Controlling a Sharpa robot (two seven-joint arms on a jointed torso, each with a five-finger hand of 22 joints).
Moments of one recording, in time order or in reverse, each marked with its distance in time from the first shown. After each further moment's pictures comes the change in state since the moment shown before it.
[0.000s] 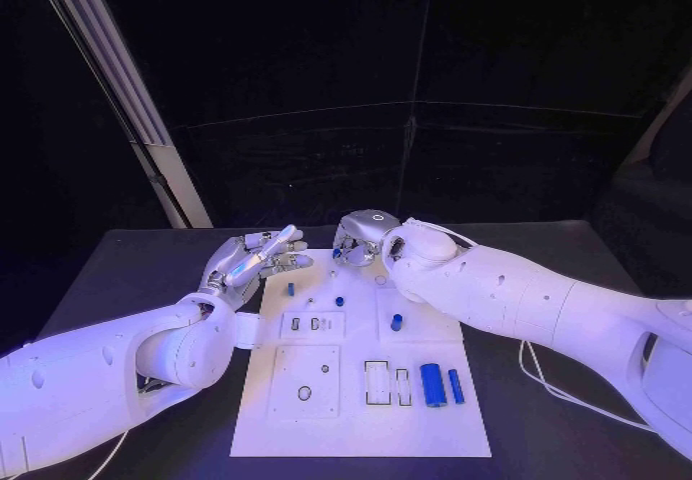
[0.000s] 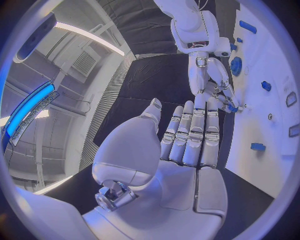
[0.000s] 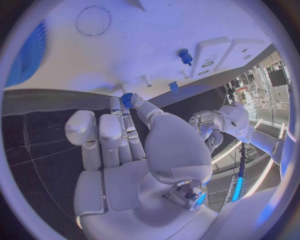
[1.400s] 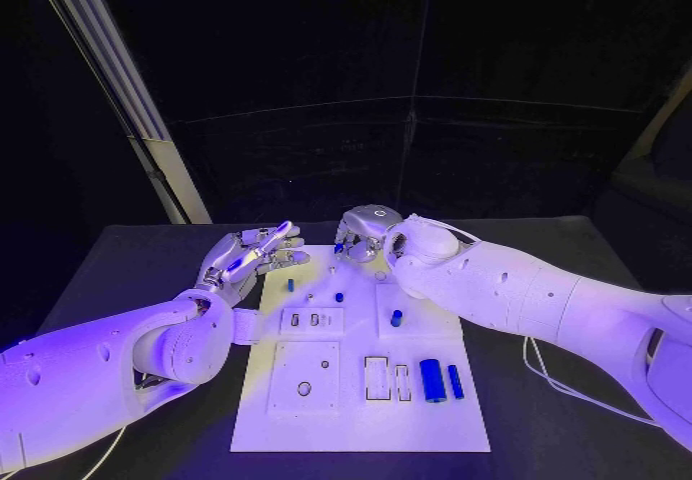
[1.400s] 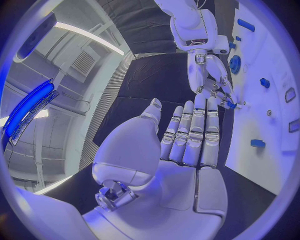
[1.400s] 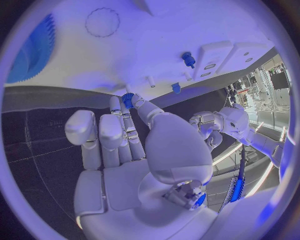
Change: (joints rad) left arm 0.001 -0.001 0.000 -0.007 0.000 0.005 -0.005; left_hand 0.000 0.000 0.000 0.000 0.000 0.000 0.000 -0.005 0.000 0.000 0.000 -0.004 0.000 0.000 0.000 0.000 0.000 0.000 0.000 0.000 0.000 -0.001; right arm -0.001 -0.023 -0.001 0.026 -0.022 -0.015 -0.023; right_hand -0.003 -0.021 0.001 0.022 -0.001 -0.009 0.006 0.002 -0.001 -0.015 0.007 0.000 0.000 0.000 0.000 0.003 -0.012 0.000 -0.004 0.004 0.000 0.003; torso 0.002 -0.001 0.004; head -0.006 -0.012
